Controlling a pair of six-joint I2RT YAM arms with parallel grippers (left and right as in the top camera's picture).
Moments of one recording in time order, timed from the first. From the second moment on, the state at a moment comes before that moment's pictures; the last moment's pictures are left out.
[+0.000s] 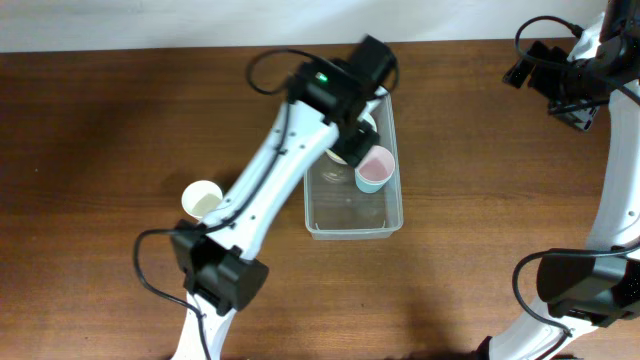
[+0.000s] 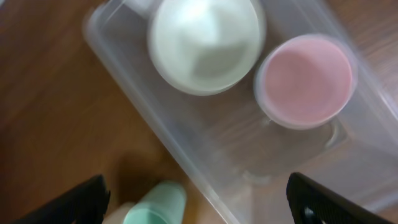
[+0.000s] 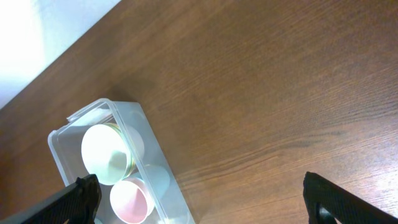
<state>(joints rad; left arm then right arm) -0.63 2.20 2.47 -1.56 -0.20 0.04 -0.26 1.91 2.22 -1.43 -0.25 0.33</state>
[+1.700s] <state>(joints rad) 0.13 2.14 1.69 -1.37 0.04 -0.06 -0.26 1.91 2.22 -1.43 -0.25 0.33</state>
